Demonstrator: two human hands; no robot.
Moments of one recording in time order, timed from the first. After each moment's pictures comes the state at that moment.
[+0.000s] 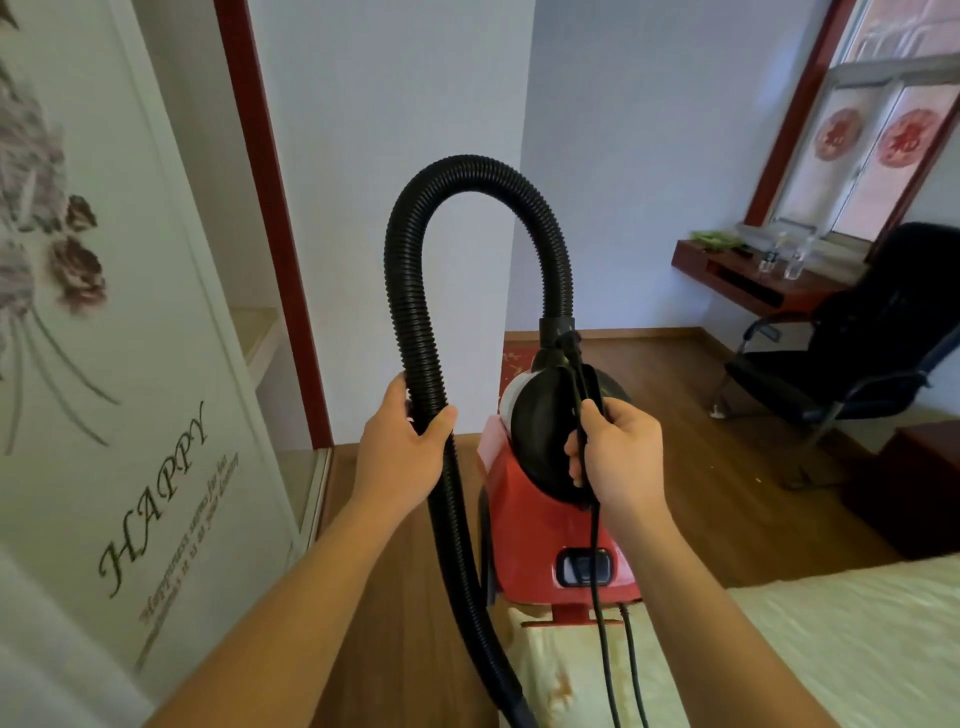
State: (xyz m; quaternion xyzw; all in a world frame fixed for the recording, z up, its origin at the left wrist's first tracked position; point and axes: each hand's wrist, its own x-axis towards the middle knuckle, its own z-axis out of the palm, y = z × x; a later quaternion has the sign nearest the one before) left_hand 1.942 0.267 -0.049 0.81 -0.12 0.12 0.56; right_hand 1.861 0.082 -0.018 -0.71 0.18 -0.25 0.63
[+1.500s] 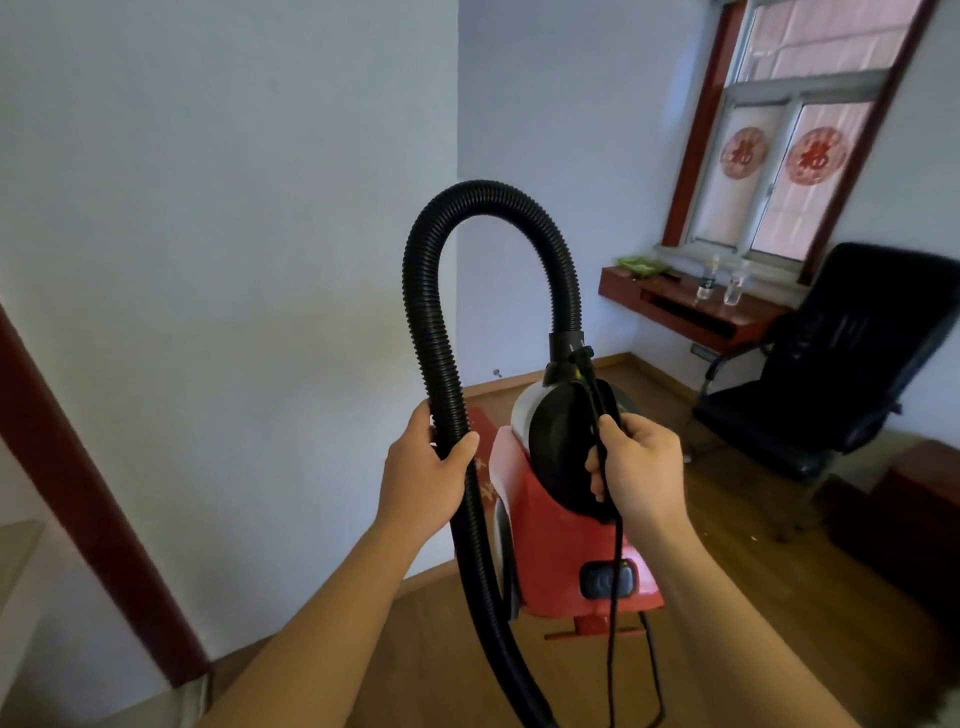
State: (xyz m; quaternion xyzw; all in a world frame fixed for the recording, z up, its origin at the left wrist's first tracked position) left_hand 2.540 0.083 -0.033 0.77 -0.25 0.01 0.58; right_hand 2.413 -0.076 0.003 -0.68 0.29 -0.34 0.58
